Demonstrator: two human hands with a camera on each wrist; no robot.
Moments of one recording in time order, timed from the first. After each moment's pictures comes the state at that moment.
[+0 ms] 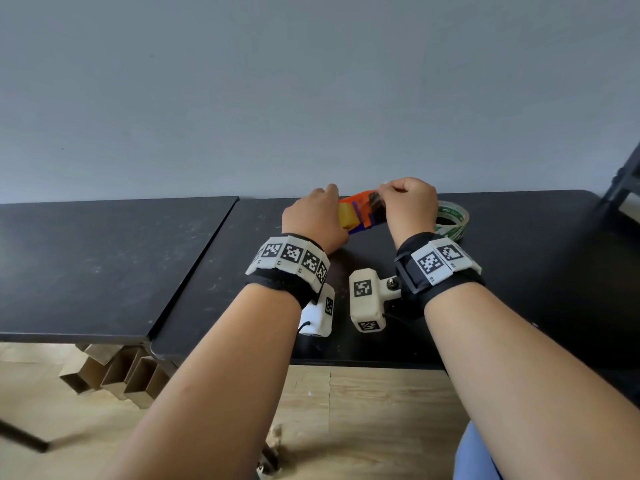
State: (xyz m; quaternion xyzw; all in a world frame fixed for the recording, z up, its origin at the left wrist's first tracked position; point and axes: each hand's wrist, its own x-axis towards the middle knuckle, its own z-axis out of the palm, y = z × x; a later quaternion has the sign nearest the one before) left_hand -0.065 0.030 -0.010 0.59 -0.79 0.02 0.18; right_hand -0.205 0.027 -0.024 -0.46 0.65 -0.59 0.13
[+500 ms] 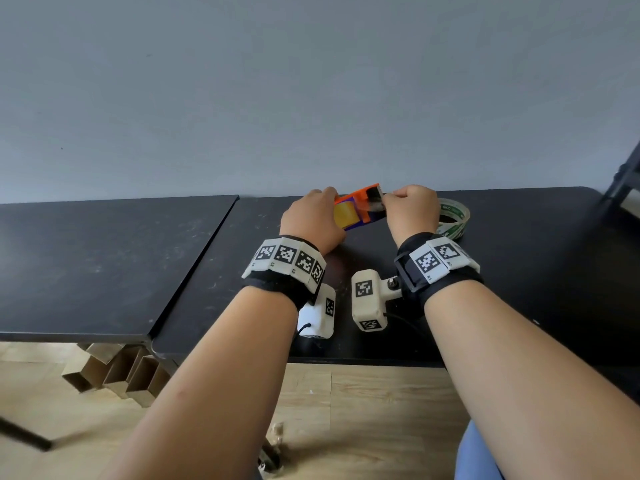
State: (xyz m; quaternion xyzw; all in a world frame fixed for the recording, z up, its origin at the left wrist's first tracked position) left_hand -0.060 0.030 -0.014 0.58 -0.79 -0.02 0.20; right_hand -0.210 0.029 -0.033 -0.46 0.70 -0.53 0.13
